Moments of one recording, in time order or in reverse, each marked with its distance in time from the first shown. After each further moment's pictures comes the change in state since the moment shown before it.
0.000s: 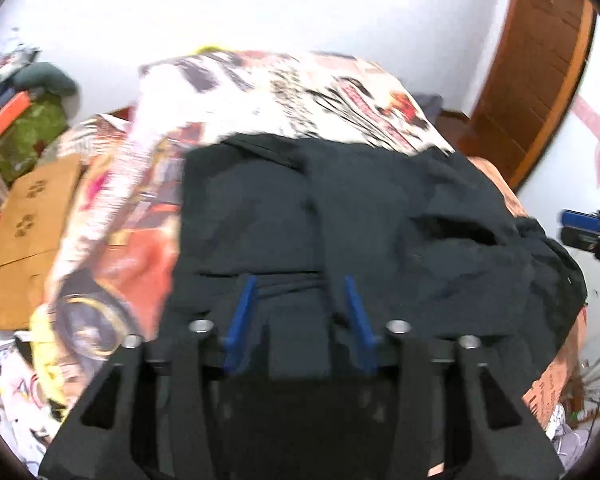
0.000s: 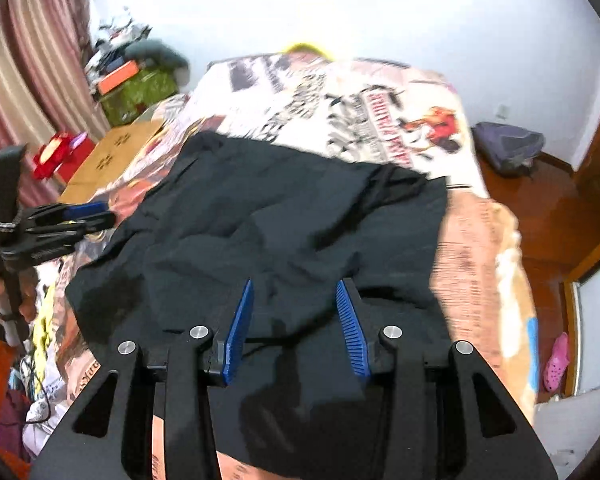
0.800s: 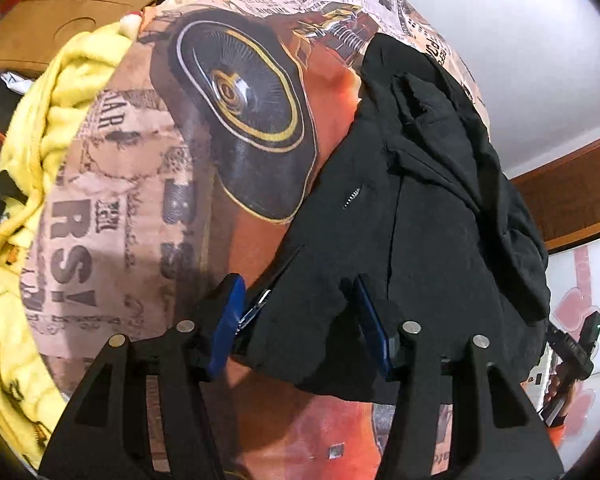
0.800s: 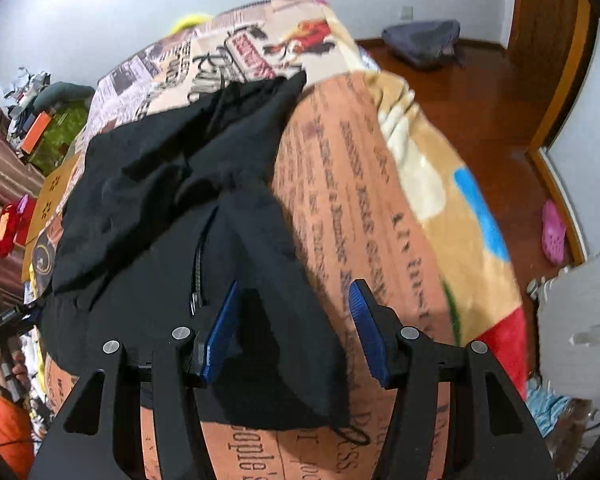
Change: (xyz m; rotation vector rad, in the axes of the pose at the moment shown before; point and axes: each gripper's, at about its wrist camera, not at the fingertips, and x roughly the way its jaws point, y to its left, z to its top) left arm 0.025 0.164 -0.145 -0.608 0.217 -0.184; right arm 0.018 -0.096 -0.075 0.355 0.183 -0.050
